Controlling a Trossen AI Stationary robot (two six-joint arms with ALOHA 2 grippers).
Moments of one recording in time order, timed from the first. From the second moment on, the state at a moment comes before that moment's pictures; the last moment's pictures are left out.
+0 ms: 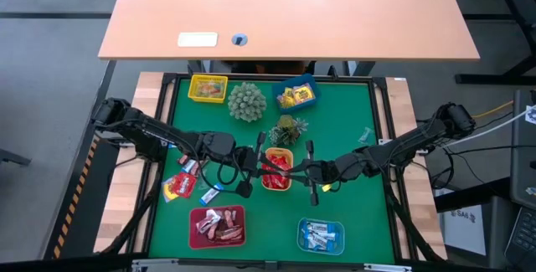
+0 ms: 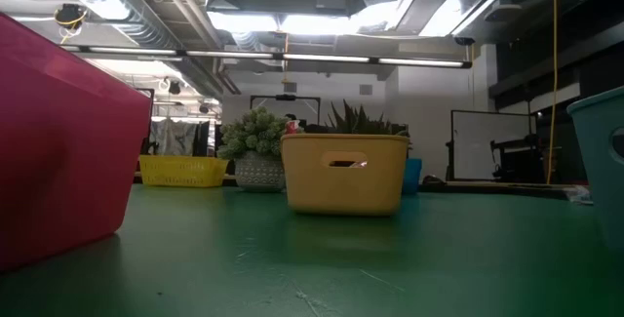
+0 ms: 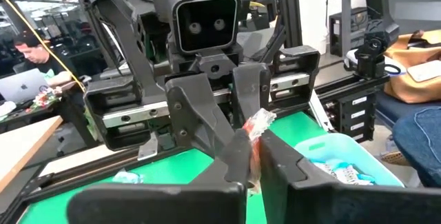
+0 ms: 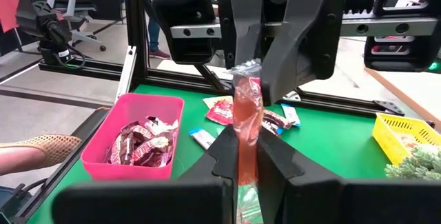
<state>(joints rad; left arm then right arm) -0.21 1.52 0.96 0.48 -0.01 0.22 0.42 1.38 0.83 0.39 0.32 -0.06</state>
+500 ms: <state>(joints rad) -0.18 1.51 0.96 0.47 -0.03 0.12 0.42 1.37 0.83 0.39 0.33 -0.06</state>
